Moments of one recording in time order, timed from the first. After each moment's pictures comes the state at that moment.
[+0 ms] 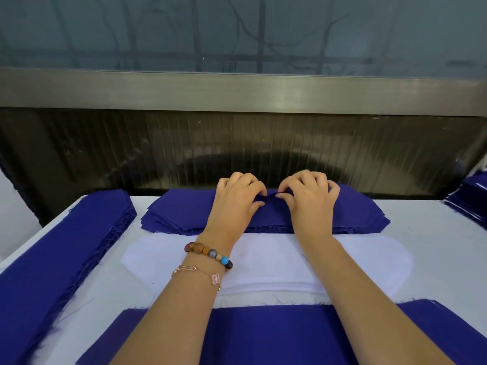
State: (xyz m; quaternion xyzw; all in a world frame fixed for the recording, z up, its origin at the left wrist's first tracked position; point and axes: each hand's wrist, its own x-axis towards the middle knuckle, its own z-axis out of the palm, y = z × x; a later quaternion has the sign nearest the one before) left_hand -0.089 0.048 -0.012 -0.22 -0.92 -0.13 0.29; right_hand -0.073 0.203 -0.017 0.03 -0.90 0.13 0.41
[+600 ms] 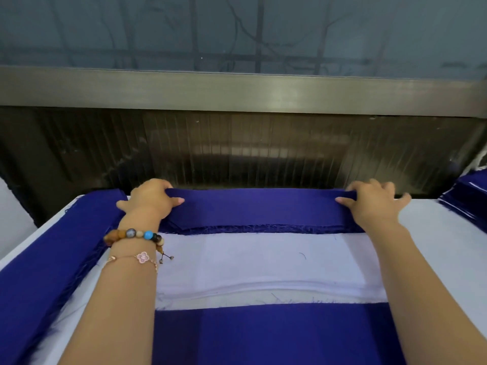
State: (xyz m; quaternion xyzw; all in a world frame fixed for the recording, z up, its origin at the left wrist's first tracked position) left_hand -0.090 -0.066 0.019 0.15 -0.96 -0.21 0.06; right_hand -0.073 0.308 0.003 -0.21 -0.96 0.05 0.16
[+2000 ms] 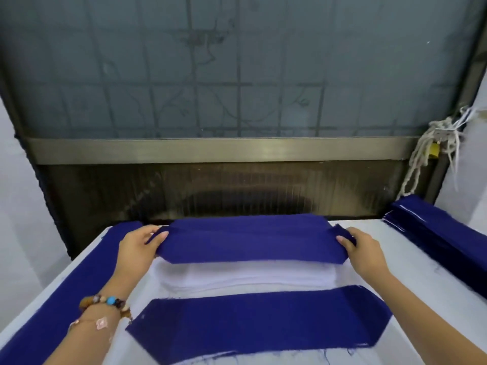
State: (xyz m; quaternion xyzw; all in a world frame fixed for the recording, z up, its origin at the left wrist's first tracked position) left_hand 0.010 -0.102 0.008 0.02 -0.85 -0.46 0.25; right_hand 0.040 0.349 -0.003 -0.11 -0.91 0.33 0.22
